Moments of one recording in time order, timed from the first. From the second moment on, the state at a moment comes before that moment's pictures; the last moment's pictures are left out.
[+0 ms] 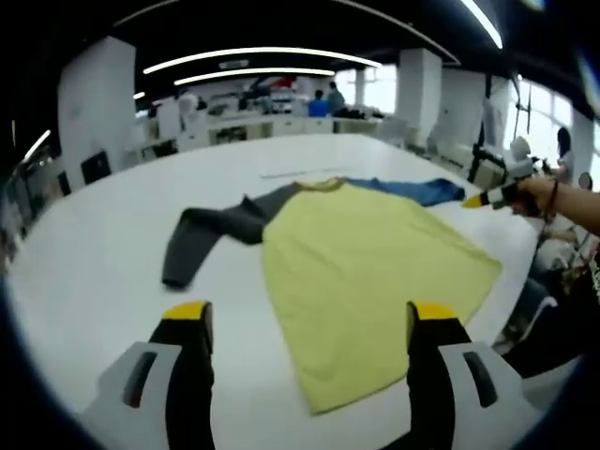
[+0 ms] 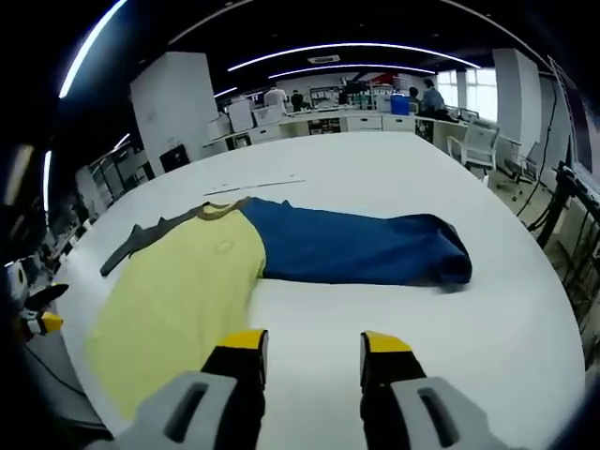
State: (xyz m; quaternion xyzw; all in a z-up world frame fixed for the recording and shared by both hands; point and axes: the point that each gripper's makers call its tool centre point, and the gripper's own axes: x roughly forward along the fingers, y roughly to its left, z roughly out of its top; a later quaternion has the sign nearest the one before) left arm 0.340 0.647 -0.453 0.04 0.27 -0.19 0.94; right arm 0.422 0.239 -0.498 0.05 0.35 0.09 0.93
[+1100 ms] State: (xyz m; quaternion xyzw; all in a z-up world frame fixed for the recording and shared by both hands) left arm 0.343 0.654 -0.462 0.04 0.27 -0.19 0.94; right arm 0.490 0.308 -0.530 0.04 0.37 0.17 0.92
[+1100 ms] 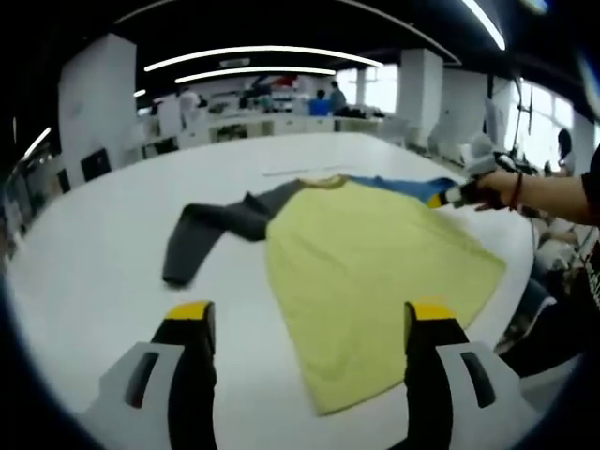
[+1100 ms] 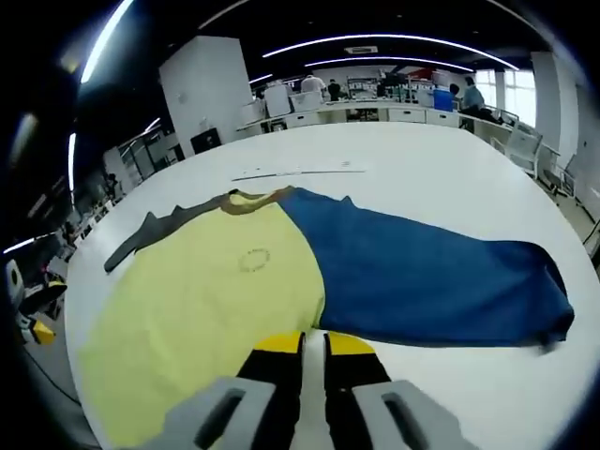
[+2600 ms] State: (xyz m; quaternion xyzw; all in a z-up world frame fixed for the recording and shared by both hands) left arm 0.334 0.663 -0.478 0.04 0.31 -0.18 0.93; right arm 0.507 0.304 -0.535 0.16 0.37 0.02 0.91
